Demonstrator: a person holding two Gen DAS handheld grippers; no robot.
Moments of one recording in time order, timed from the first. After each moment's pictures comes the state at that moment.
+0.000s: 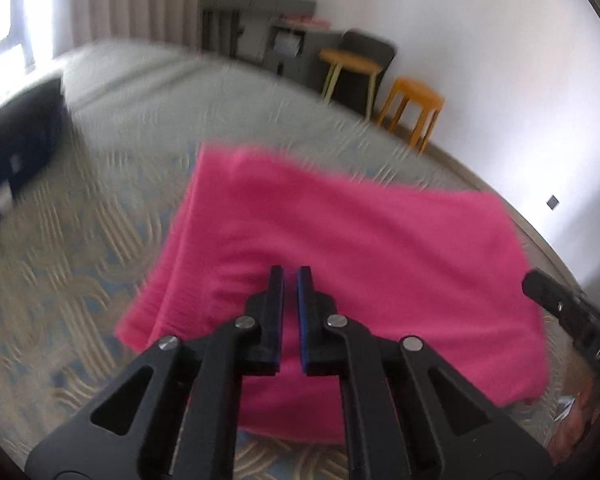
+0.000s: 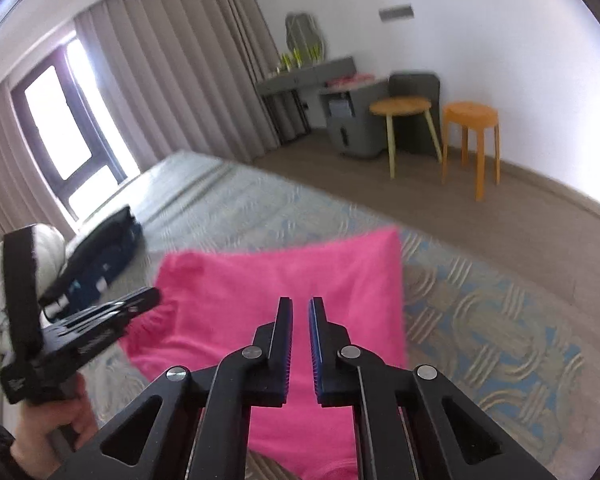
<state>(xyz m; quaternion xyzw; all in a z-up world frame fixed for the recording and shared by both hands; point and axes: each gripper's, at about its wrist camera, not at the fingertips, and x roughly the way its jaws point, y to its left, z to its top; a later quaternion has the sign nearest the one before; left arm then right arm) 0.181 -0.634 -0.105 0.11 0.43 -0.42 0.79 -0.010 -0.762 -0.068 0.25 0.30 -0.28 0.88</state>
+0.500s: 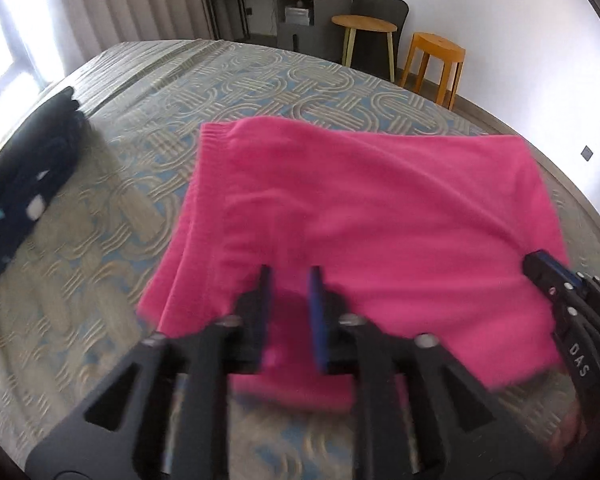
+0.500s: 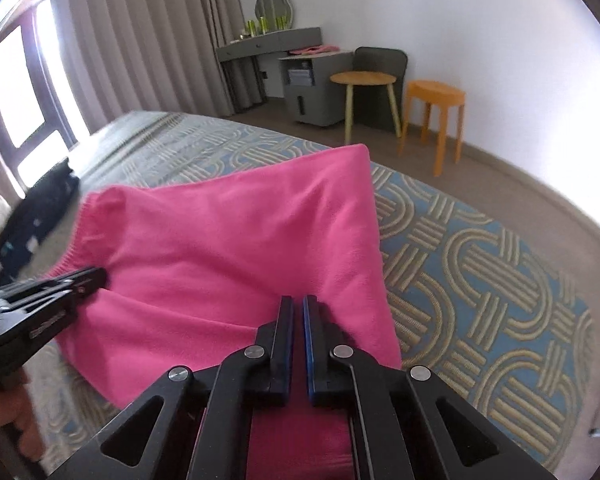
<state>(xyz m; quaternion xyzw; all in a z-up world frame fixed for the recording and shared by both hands) 0.145 -0.634 -0.083 0.22 0.41 -0.37 0.80 0.004 -0.748 -0.108 0.21 0.35 -0.35 0.84</state>
